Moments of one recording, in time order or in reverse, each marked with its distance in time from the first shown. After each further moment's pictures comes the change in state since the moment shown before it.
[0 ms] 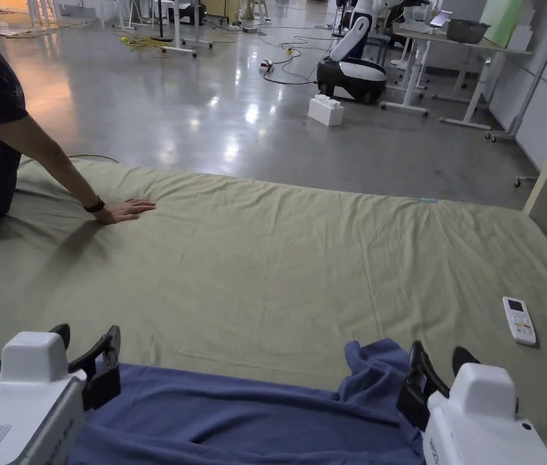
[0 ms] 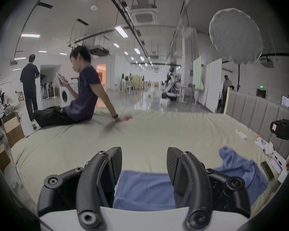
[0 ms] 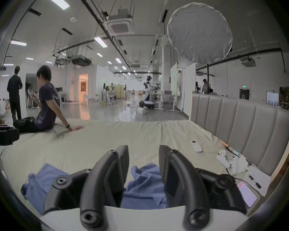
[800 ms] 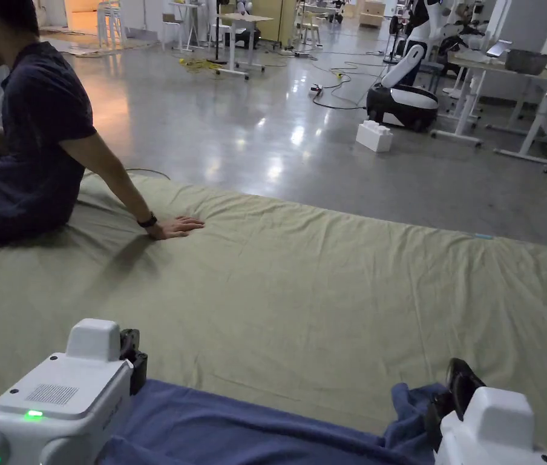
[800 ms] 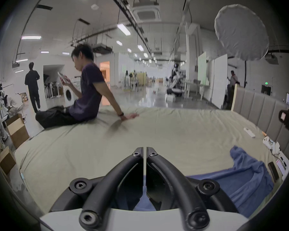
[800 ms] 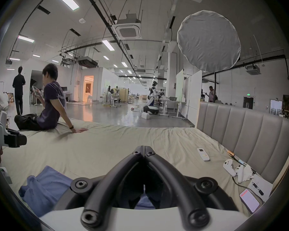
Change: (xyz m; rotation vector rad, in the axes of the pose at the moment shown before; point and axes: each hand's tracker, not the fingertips) left arm -0.031 0.000 -0.067 -0.190 0.058 -0.025; right arm -0.044 0.009 -0.024 0.064 0.038 0.075
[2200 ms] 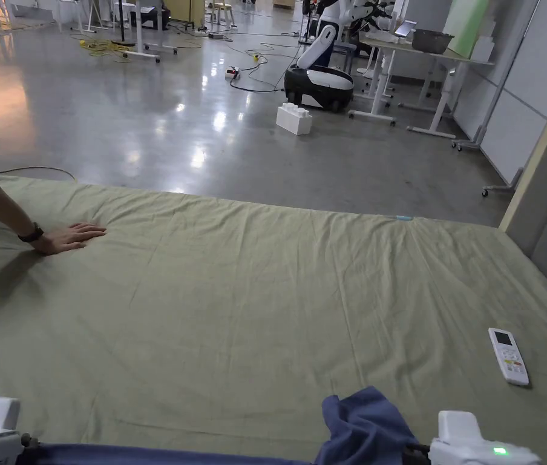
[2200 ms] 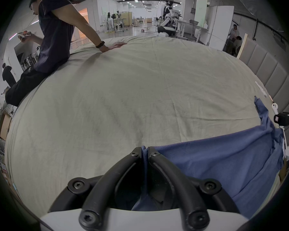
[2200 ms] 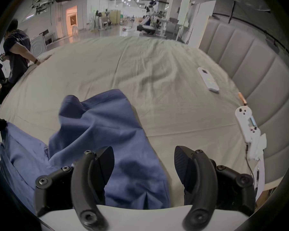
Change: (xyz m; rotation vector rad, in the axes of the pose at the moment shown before) left arm -0.007 -0.050 -0.159 -0.522 -0.120 -0.078; right arm 0.131 -0.142 -0.195 -0.863 -0.011 0.022
